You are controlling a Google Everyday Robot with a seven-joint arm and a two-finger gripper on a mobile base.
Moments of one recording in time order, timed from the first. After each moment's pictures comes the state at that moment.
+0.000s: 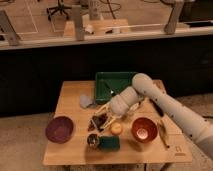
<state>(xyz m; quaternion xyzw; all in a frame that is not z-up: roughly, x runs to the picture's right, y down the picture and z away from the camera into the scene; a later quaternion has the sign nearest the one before) -0.018 0.152 0.667 -0.34 -0.60 -0.09 0.72</state>
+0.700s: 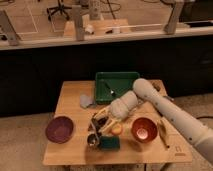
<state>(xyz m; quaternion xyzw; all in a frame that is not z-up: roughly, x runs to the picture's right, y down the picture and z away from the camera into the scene) -0.022 0.167 0.658 -0.37 -0.60 -0.03 0.71</state>
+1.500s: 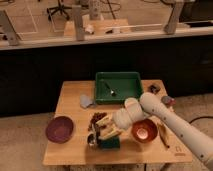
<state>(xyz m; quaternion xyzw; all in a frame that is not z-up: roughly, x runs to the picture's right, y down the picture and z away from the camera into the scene) -0.023 0.193 0.659 -0.35 -0.61 0.05 0.71</state>
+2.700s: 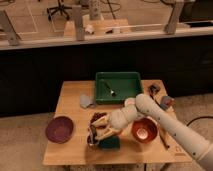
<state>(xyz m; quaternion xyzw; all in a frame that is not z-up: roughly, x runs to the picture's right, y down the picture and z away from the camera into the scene) -0.038 0.199 0.673 -0.34 -0.62 0.03 0.70</state>
